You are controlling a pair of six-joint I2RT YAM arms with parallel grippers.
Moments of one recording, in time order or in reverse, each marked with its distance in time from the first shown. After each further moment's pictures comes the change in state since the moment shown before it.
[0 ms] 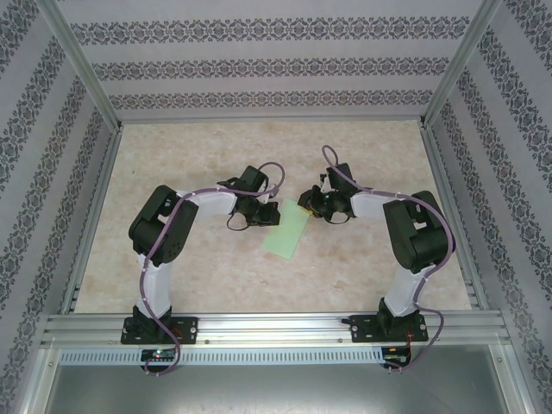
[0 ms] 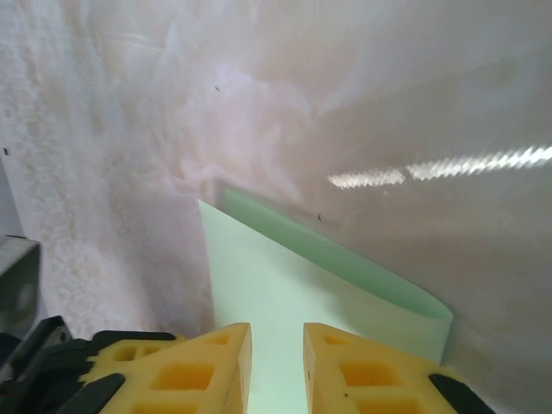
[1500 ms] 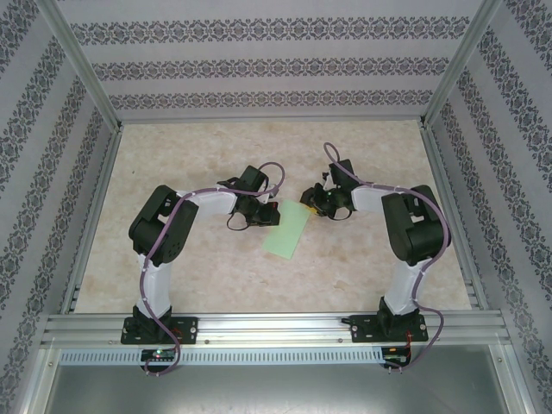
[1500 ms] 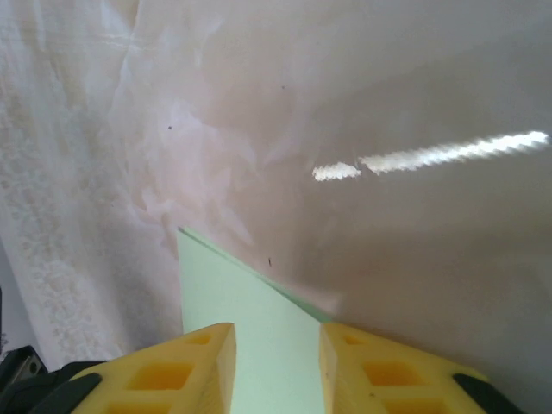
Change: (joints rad) left arm 0.000 0.000 0.004 -0.010 0.003 -0.001; right arm -0.032 0.043 0.067 -0.104 0.003 -0.060
